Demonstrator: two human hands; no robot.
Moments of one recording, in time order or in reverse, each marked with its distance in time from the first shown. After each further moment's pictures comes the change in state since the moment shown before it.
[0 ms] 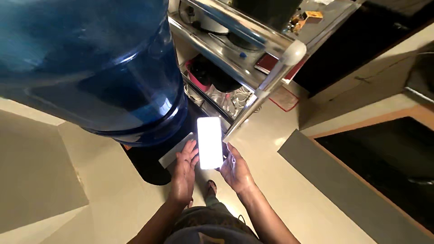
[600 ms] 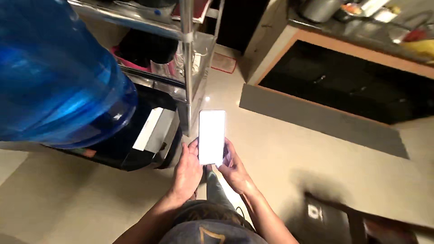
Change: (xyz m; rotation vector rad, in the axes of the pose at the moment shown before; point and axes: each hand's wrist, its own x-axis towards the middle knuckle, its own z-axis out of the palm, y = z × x) left_hand -0.090 -0.007 -0.002 -0.306 -0.563 -0.463; right_hand -0.150 0.134 -0.052 -0.292 0.081 -0.651
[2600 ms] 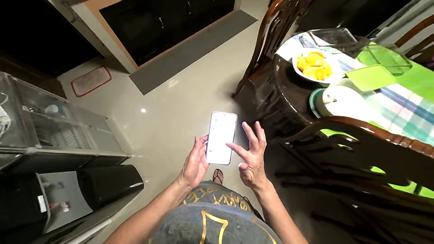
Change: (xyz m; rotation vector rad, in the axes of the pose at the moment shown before) left_hand -0.247 -0.343 0.229 0.299 -0.721 -0.882; right_hand -0.568 0.018 -0.135 -1.276 1.268 -0.332
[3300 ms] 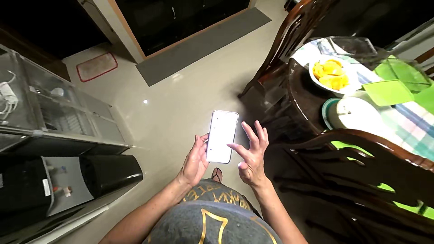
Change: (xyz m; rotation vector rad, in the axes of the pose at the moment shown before) left_hand -0.009 0.019 -0.027 -0.041 0.043 0.053; right_hand 0.023 -0.009 0.033 -0.010 -0.016 -0.102
